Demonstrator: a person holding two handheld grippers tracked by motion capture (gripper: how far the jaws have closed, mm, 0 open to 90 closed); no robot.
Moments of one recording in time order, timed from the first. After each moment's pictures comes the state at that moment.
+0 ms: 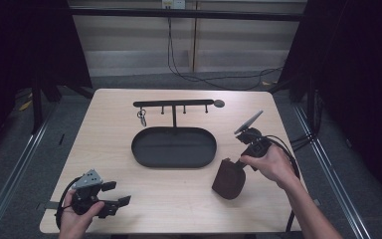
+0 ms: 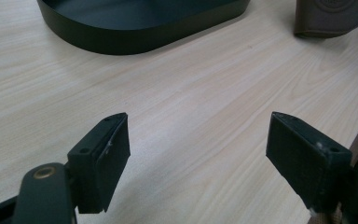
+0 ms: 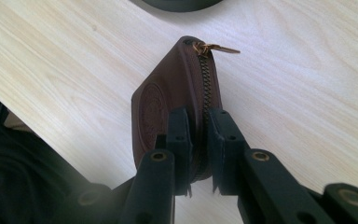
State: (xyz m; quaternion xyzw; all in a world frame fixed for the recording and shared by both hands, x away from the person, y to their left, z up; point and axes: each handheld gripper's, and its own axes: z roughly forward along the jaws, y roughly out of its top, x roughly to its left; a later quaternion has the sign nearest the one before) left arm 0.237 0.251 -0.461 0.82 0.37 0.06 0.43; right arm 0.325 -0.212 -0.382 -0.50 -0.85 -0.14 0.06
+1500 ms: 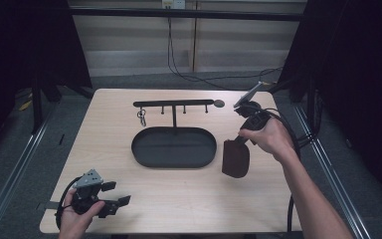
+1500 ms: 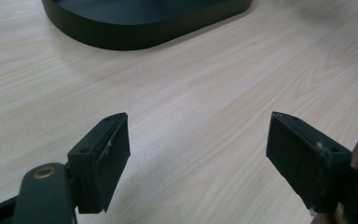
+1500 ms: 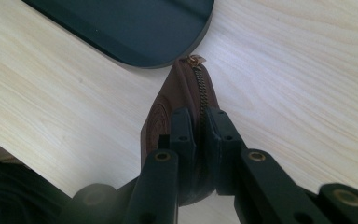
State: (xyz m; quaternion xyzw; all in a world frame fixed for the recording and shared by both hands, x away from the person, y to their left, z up) left arm 0.238 0.250 -0.462 0.82 0.38 0.06 0.42; right arm 0.369 -0.207 -0.332 -0.52 -0.84 -0.12 0.01
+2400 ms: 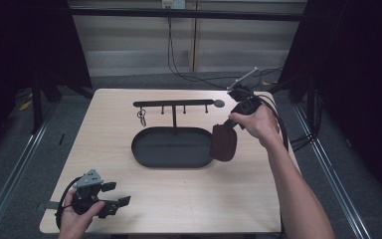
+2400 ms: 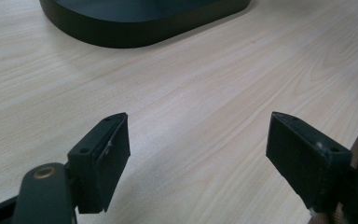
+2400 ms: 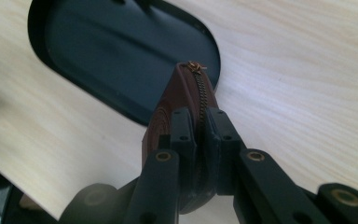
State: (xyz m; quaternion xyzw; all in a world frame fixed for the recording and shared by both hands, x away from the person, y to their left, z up) left arm 0.238 0.251 -0.462 0.82 0.38 0.05 0.42; right arm 0.403 -0.192 -0.318 -0.54 -0.82 -0.19 0.00
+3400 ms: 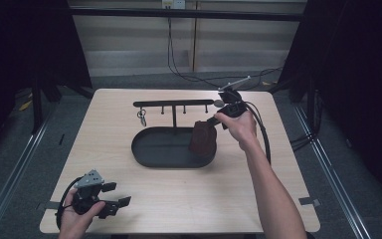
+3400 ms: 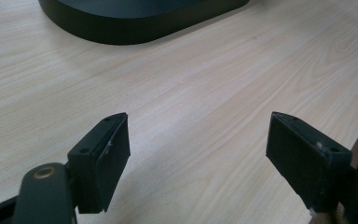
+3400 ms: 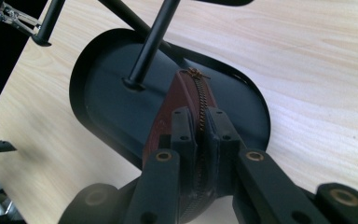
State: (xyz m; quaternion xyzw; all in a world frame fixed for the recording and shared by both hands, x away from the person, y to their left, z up) left arm 0.238 0.250 -0.464 0.82 0.38 0.05 0.42; right arm 0.425 -0.173 -0.360 -0.56 -0.77 -0.30 0.03
